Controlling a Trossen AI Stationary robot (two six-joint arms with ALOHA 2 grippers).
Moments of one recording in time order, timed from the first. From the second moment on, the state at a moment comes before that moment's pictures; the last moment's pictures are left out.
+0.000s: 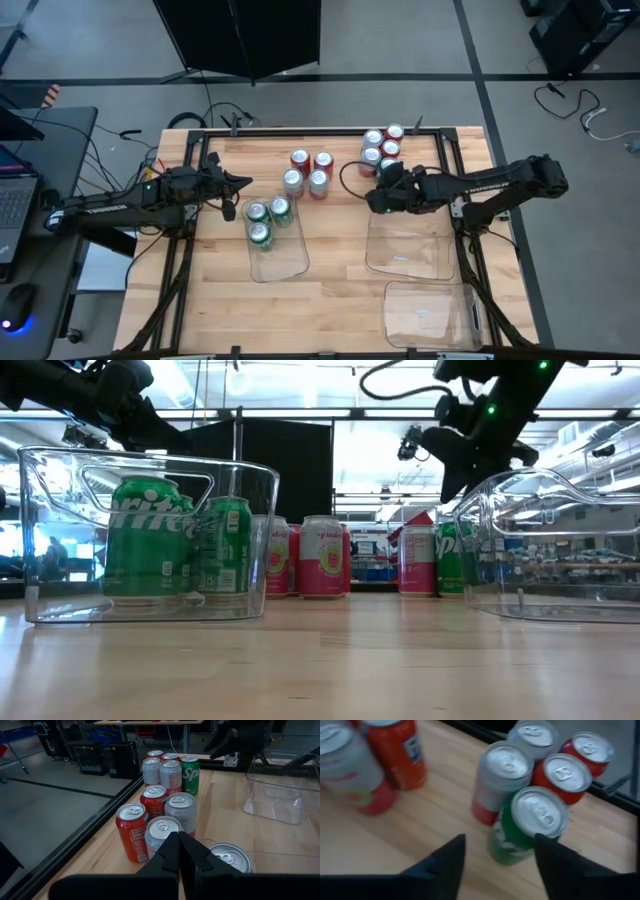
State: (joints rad) left arm 0.17 0.44 0.43 -0.24 -0.23 0.00; right arm 0.02 1.34 0.94 -0.84 0.74 0.96
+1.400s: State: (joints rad) left arm 0.17 0.44 0.43 -0.24 -0.23 -0.01; right arm -0.25 1.34 0.81 -0.55 0.45 0.70
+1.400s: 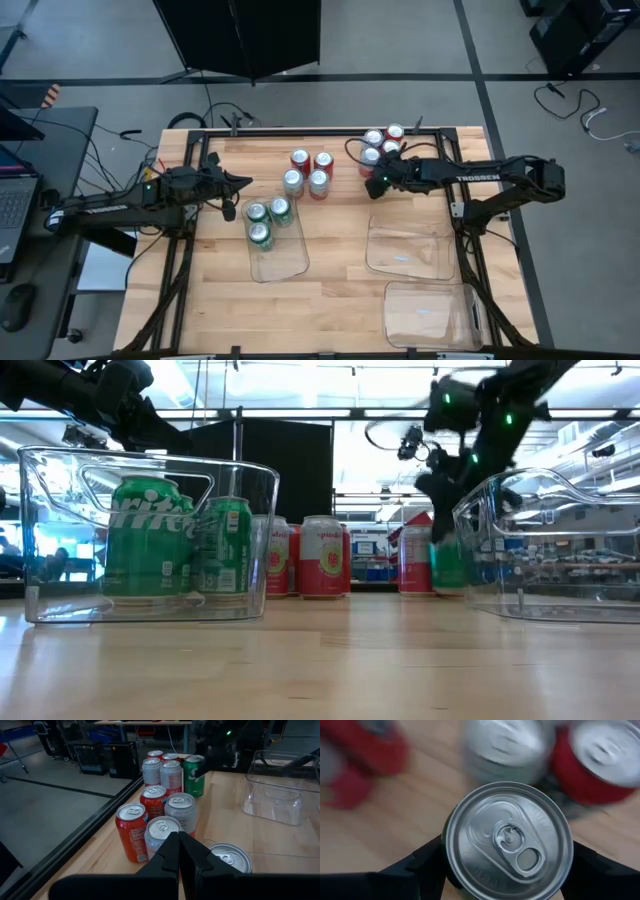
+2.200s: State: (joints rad) left arm 0.17 0.44 0.43 -0.20 -0.24 -0.06; right arm 0.17 1.79 1.53 -0.45 0.39 0.42
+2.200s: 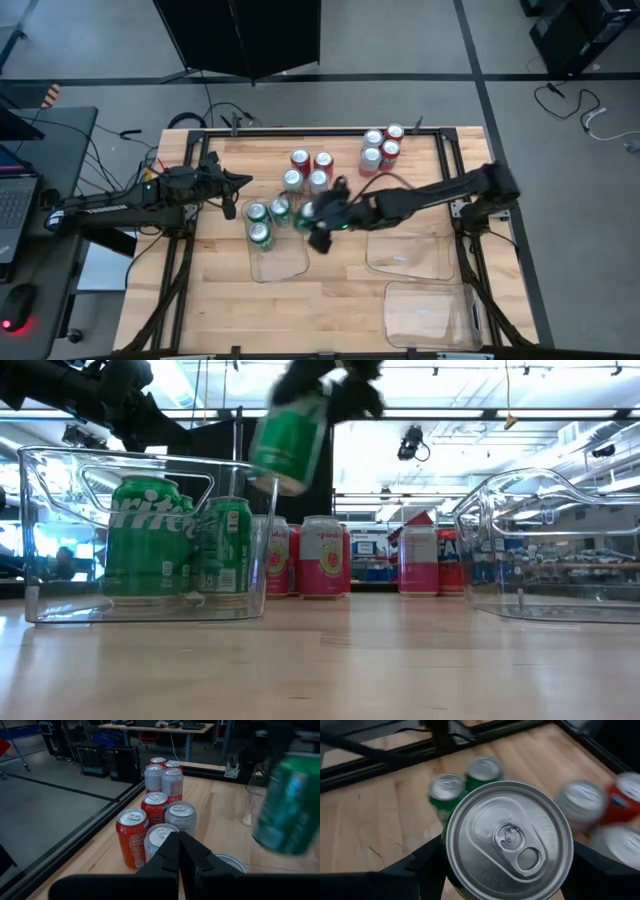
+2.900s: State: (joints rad) left arm 0.17 0.44 0.43 -0.21 -0.24 -0.05; right arm 0.12 2.17 1.78 -0.49 0.30 0.30
